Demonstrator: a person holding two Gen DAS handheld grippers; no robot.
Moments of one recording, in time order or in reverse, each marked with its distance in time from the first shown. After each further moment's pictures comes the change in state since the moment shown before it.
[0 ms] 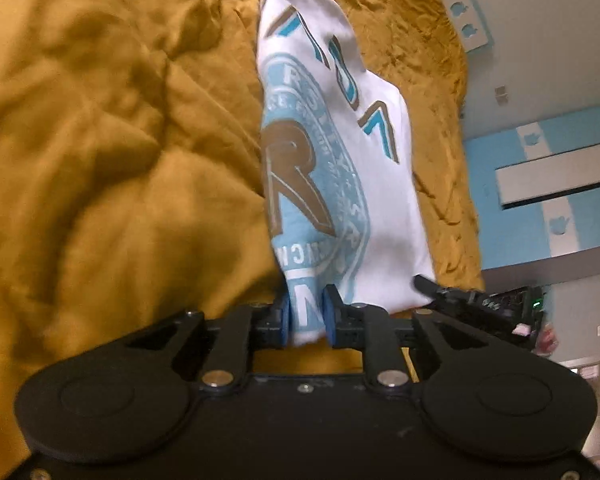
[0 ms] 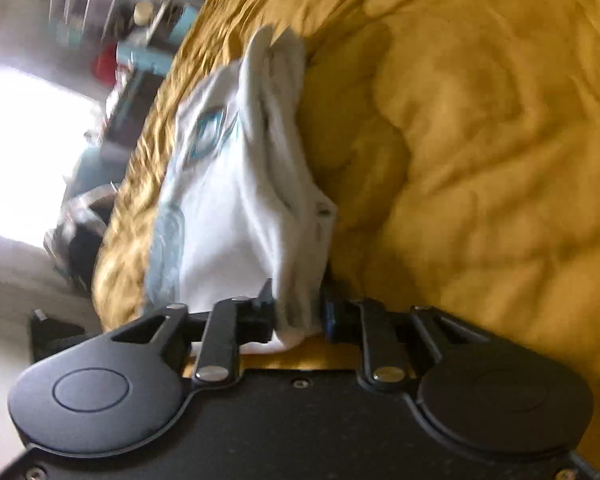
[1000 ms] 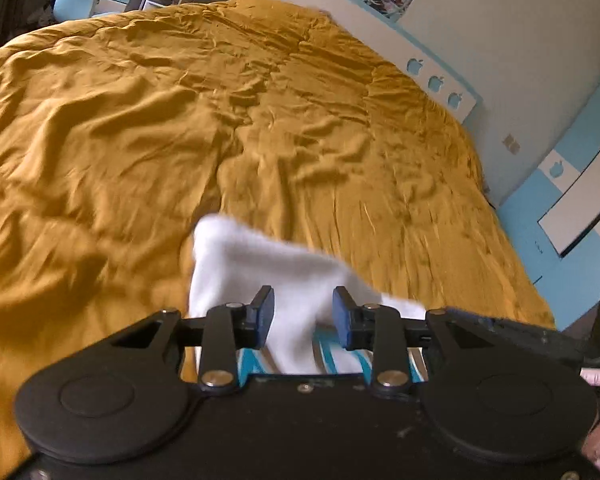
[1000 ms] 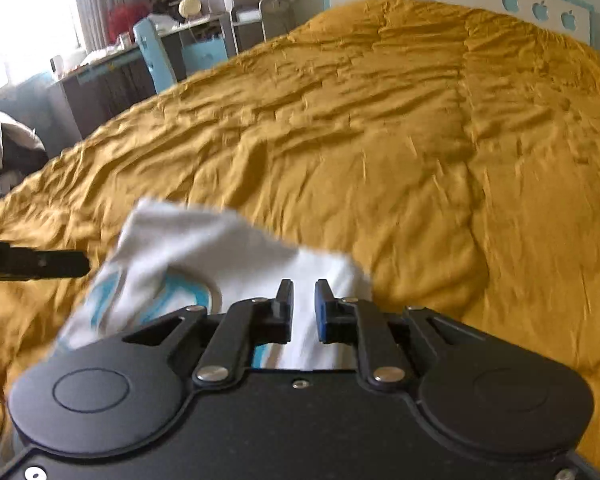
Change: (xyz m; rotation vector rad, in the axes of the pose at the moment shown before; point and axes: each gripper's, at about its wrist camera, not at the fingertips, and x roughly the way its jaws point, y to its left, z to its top) left arm 0.077 -0.063 0.187 0.311 -0.426 0.153; right arm 0.117 0.146 0.128 -0.647 -0.309 -0.430
